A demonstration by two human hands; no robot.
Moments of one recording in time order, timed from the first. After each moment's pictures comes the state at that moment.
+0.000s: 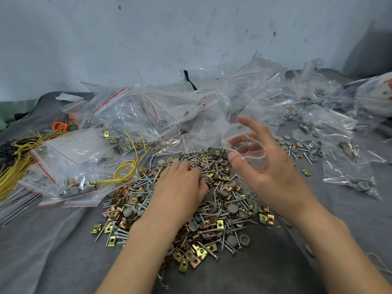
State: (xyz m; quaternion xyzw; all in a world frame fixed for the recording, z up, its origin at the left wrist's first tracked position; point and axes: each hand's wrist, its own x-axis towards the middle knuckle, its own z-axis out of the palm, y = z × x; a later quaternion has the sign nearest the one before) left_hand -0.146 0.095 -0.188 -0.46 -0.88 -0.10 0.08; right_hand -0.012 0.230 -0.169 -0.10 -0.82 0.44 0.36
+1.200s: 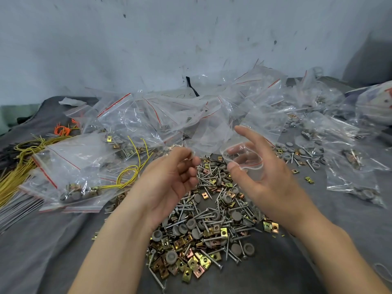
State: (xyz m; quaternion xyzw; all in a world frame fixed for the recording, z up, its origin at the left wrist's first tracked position) left_hand -0.153 0.082 -0.143 -0.13 -0.51 -0.76 -0.39; right_hand -0.014 0.227 -0.172 -0.10 -0.85 0.40 0.33
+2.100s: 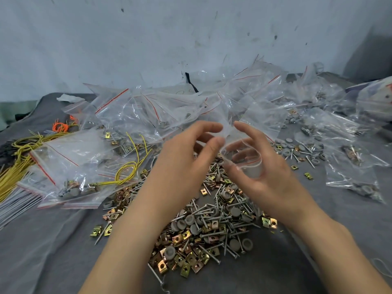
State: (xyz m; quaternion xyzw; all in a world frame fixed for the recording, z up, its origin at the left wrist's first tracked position) left_hand -0.133 0.088 -0.124 -0.49 -0.72 -0.50 -0.01; right_hand -0.014 0.224 -0.168 -0.09 -0.84 0.41 0.34
